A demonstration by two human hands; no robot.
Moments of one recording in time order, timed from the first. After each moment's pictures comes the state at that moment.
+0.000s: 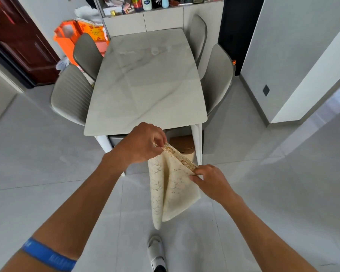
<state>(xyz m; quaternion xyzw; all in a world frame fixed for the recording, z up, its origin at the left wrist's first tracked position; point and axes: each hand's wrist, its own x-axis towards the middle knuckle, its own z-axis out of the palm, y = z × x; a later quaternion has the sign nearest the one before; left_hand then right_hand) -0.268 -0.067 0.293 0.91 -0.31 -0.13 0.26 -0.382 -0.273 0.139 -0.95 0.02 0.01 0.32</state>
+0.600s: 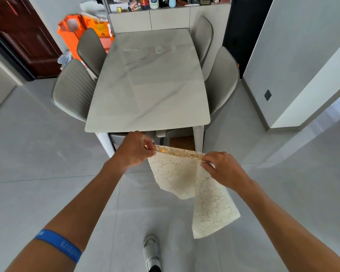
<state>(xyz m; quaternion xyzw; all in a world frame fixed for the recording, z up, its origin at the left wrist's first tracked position) -0.248 -0.032 0.242 0.93 -0.14 -0.13 0.32 -0.353 -0.302 0.179 -0.97 -0.06 -0.03 0.24</state>
